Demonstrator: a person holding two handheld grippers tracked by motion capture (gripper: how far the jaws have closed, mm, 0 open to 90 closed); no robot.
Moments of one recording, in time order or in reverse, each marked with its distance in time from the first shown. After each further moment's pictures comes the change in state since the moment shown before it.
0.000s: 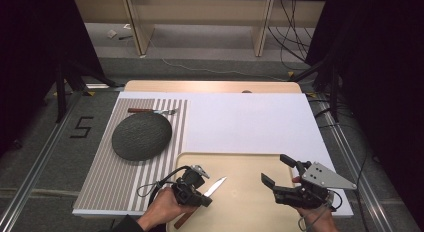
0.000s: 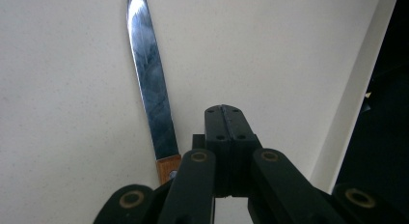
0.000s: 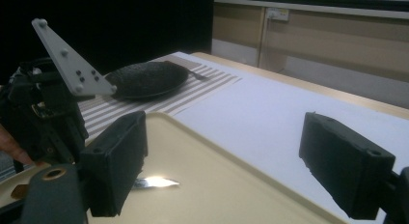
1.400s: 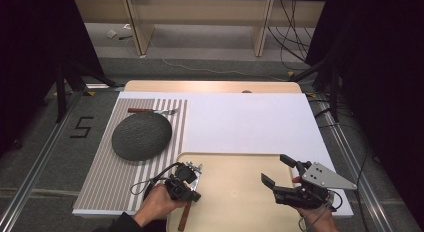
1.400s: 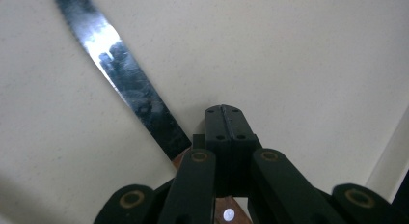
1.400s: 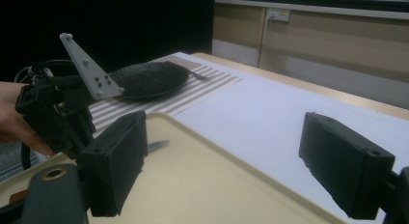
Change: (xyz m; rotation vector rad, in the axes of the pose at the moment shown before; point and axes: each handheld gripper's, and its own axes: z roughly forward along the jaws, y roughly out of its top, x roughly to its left) left arm 0.022 -0.006 -0.006 0.066 0.125 -0.080; right arm 0.001 0.000 -0.001 -0.004 0.001 -0.005
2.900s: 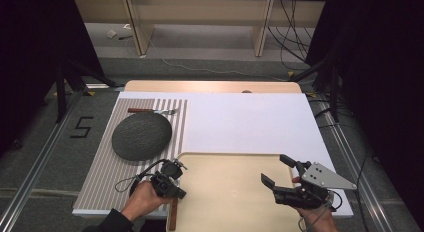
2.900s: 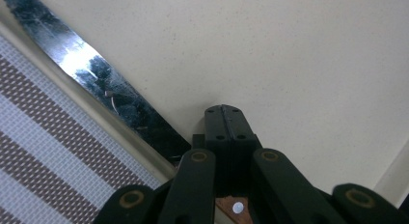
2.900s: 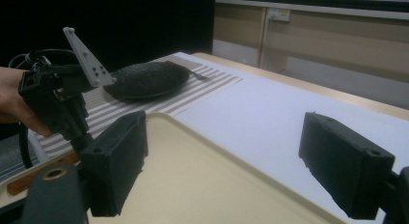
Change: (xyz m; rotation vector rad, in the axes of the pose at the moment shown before) left arm 0.027 -0.015 -0.019 0.050 0.041 -0.066; right arm 0.001 0.000 0.000 0.000 0.002 -0.002
